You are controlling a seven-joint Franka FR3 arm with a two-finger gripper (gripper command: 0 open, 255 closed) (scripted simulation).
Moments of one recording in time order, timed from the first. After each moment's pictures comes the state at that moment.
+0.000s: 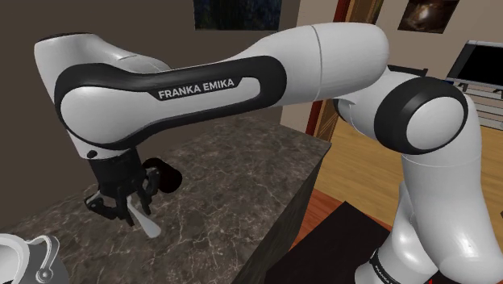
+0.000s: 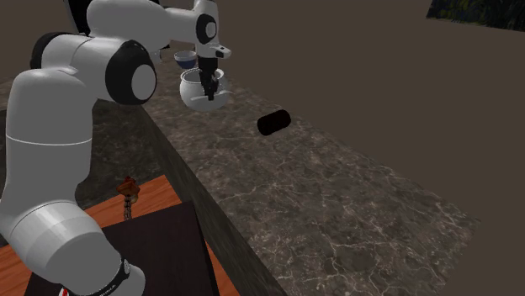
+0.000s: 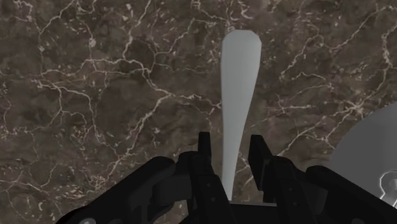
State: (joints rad) arm 0.62 0.50 0.32 -1.30 -0.07 1.68 0.72
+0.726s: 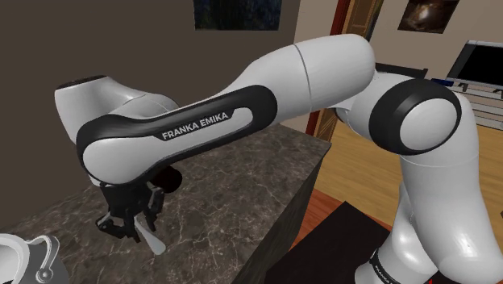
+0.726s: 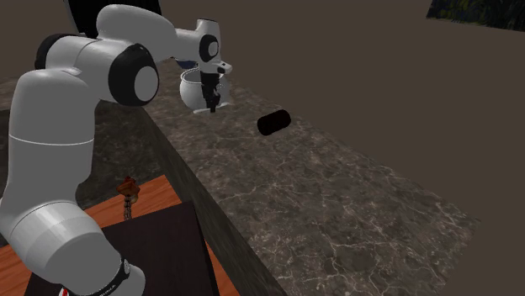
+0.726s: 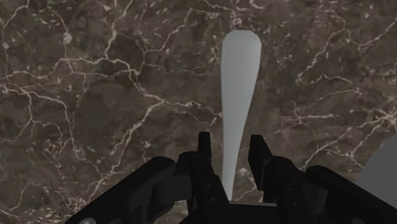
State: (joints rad) arm 0.62 0.51 0.32 -1.43 -0.08 1.82 0.71
